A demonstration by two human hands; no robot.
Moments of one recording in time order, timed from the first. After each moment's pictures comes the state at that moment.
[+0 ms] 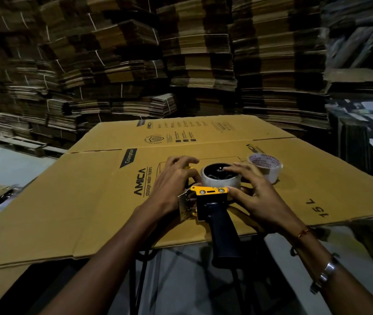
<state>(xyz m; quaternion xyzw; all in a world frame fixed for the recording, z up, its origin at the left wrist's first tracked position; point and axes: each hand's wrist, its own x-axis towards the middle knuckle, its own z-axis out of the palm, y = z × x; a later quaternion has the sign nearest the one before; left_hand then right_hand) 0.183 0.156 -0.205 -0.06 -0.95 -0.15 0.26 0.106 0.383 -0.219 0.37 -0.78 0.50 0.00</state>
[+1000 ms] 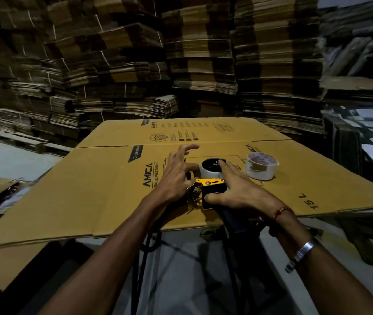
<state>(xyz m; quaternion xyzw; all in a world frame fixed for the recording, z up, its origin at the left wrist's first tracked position) 0.201 0.155 -0.198 -0.07 -0.93 -0.26 0.25 0.165 0.344 -0.164 0.31 -0.92 0.20 -0.10</state>
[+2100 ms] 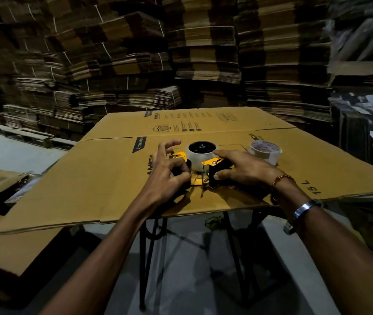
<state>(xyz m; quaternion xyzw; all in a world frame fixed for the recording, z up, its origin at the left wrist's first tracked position) 0.257 0.157 -0.200 0.01 -0.88 -0.40 0.27 0.141 0.351 -0.153 0.36 -0.90 0.22 -0.10</state>
